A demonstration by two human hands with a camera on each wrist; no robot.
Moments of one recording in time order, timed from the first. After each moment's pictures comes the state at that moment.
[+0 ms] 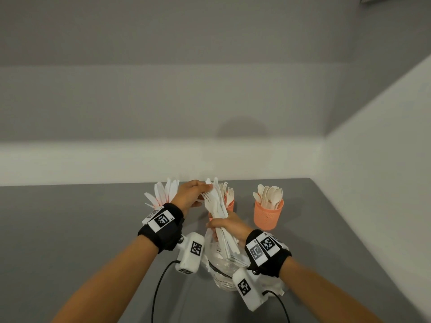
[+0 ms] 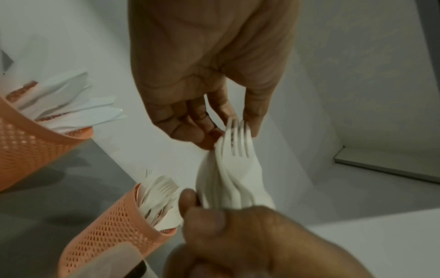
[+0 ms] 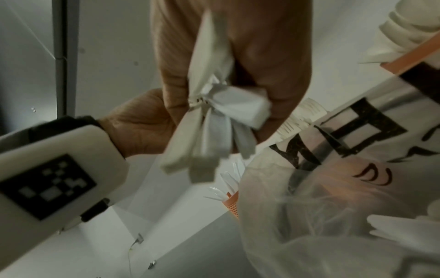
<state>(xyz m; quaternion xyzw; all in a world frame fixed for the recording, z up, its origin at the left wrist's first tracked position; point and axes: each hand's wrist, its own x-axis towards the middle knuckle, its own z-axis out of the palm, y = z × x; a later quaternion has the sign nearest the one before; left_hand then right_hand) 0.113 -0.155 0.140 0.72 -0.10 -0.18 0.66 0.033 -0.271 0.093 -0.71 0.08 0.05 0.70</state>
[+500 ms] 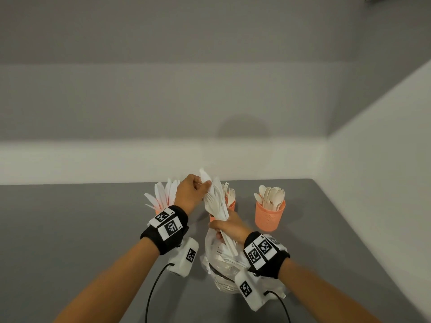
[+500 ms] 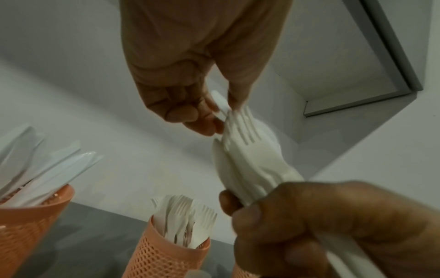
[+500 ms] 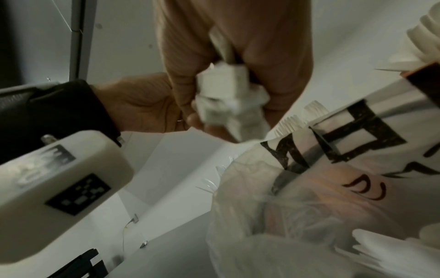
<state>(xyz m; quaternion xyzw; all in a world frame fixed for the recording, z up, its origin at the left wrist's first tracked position) 0.122 -0.162 0.134 0.82 -0.15 0.01 0.55 0.041 -0.272 0.085 -0.73 0.11 0.04 0.67</state>
